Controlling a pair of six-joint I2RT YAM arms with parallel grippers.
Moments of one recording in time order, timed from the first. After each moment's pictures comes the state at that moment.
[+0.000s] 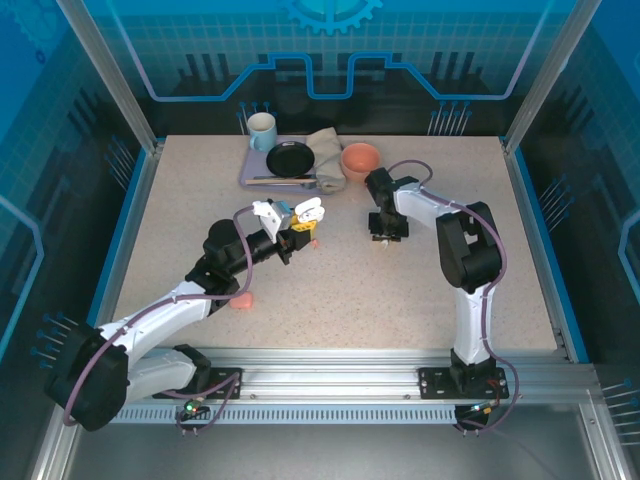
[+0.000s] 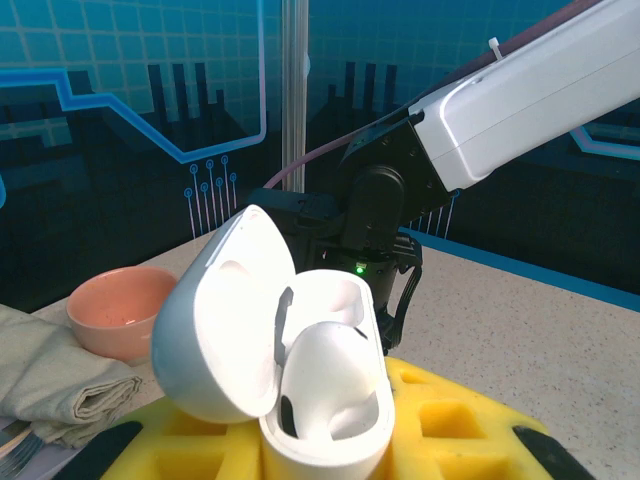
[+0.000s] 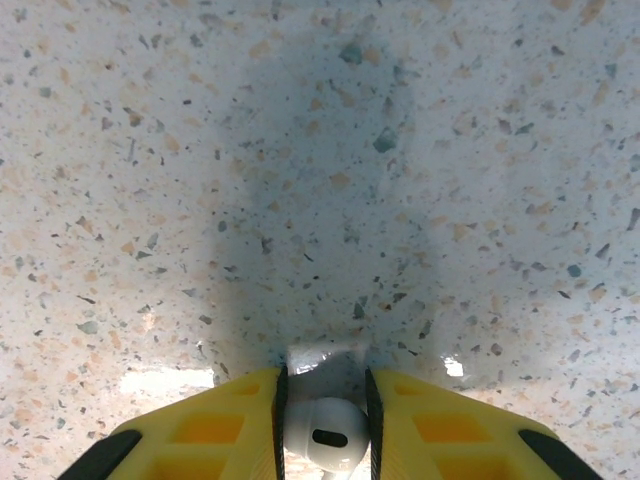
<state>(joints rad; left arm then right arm) -0.50 1.13 0.57 0.57 0.42 -0.04 0.38 2.08 1.50 -0.87 0.08 0.47</state>
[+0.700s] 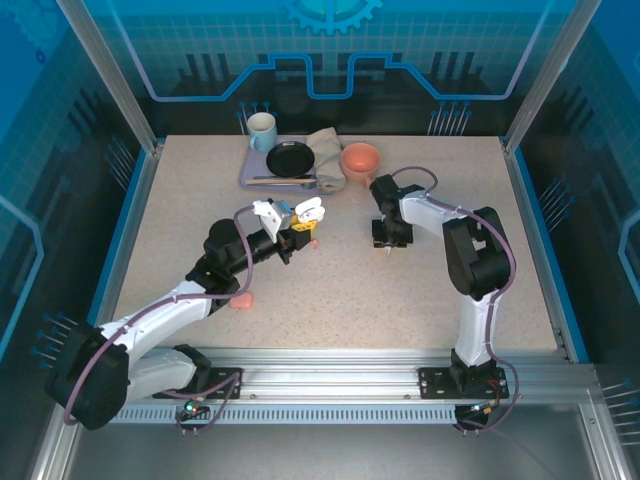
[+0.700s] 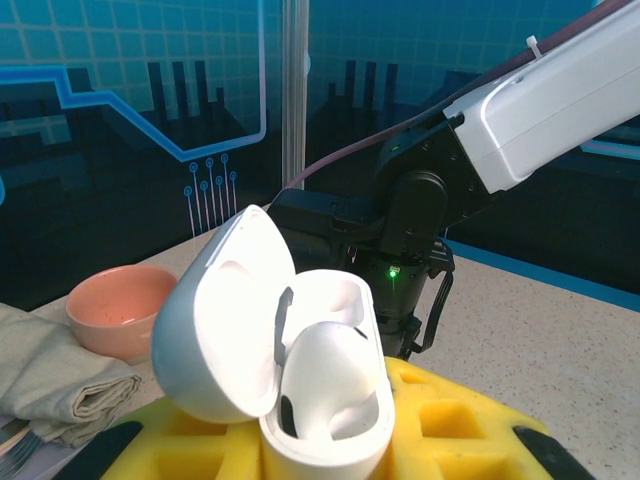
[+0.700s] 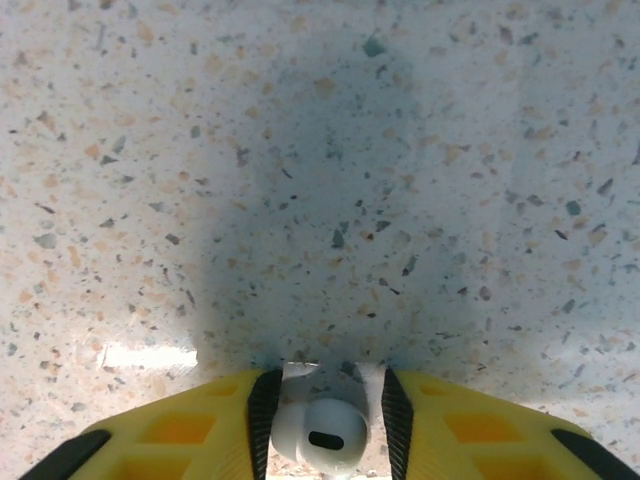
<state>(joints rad) -0.50 1.14 0.57 0.57 0.42 -0.04 0.37 1.99 1.36 -0.80 0.07 0.41</state>
